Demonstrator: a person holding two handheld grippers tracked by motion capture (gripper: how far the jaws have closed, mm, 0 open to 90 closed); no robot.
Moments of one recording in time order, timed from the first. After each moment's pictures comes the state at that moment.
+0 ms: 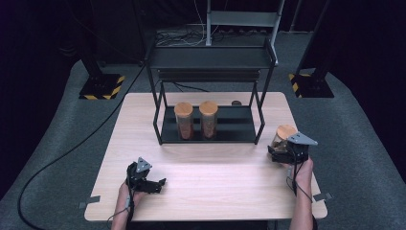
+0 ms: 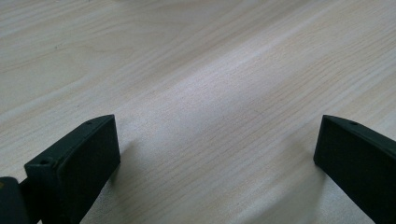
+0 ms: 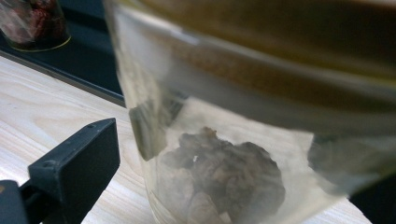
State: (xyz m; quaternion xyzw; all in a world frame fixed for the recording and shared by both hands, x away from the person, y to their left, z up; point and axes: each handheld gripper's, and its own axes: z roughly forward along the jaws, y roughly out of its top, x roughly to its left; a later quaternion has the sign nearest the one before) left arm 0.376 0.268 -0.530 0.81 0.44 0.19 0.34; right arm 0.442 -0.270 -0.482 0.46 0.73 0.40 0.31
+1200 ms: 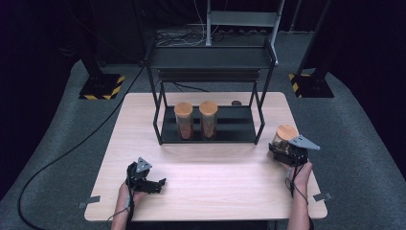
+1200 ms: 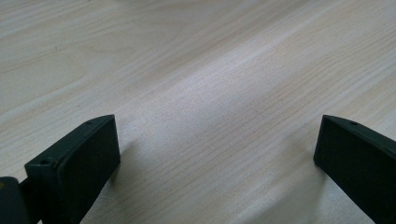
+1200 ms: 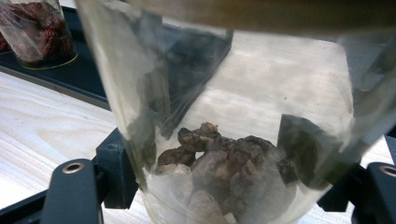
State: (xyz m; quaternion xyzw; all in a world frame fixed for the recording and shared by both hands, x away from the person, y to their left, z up) left arm 0.376 0.268 -0.530 0.81 0.44 0.19 0.34; right arm 0.441 -0.276 -0.499 0.46 0.70 0.45 0.31
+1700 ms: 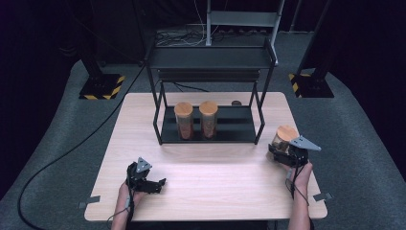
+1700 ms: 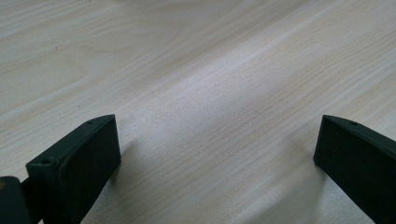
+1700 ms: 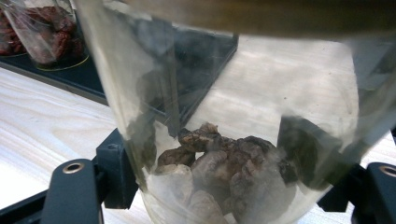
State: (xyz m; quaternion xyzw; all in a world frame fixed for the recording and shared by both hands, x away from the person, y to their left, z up) left arm 0.376 0.268 -0.530 0.81 0.44 0.19 0.34; right arm 0.437 -0.276 -0.497 0.46 0.70 0.46 0.30
